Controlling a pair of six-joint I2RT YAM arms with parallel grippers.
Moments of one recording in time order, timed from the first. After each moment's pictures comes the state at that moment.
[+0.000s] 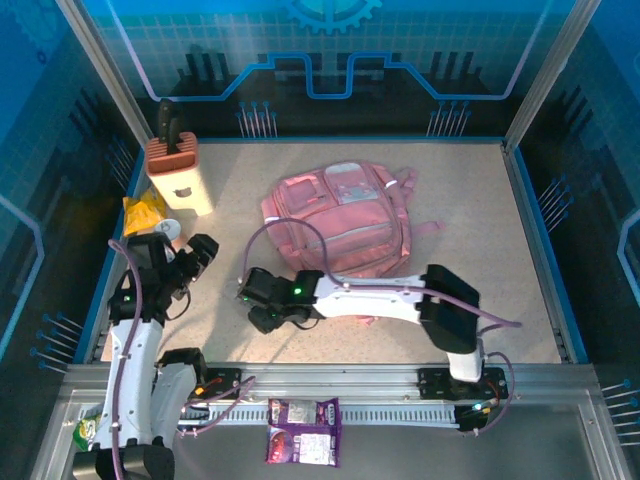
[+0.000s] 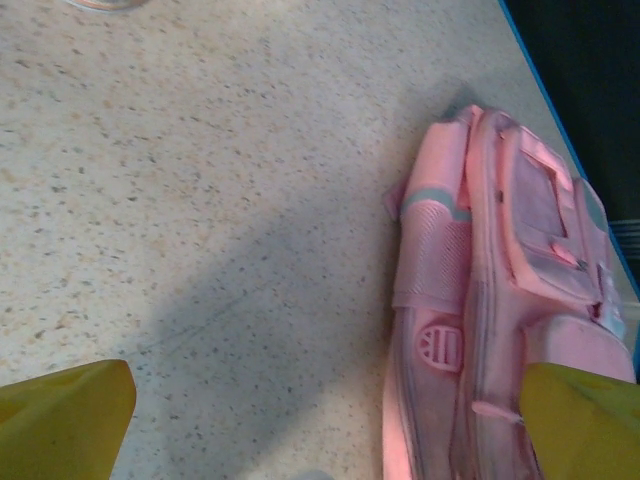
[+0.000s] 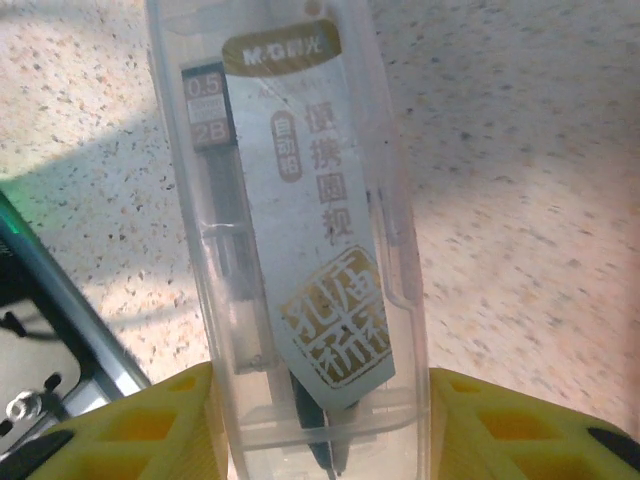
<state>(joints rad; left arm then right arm) 0.18 0.70 0.70 -0.77 0.27 -0.79 1.26 1.83 1.42 -0.63 0.13 0.46</state>
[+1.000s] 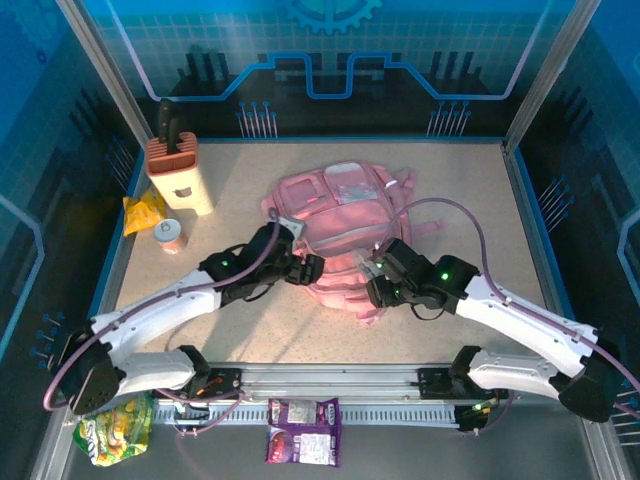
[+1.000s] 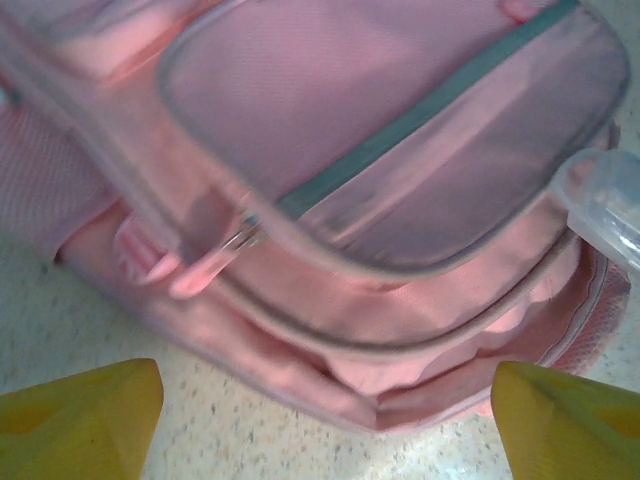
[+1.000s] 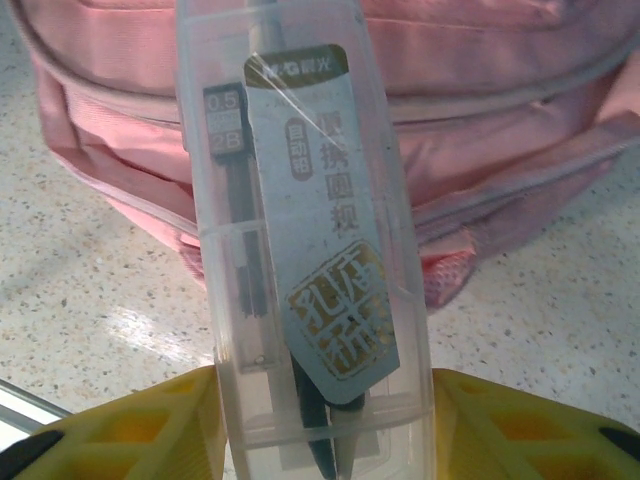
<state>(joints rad) -0.78 1.21 0.87 -0.43 -0.11 -0.42 0.86 1.07 0.93 -0.97 0.17 0.52</state>
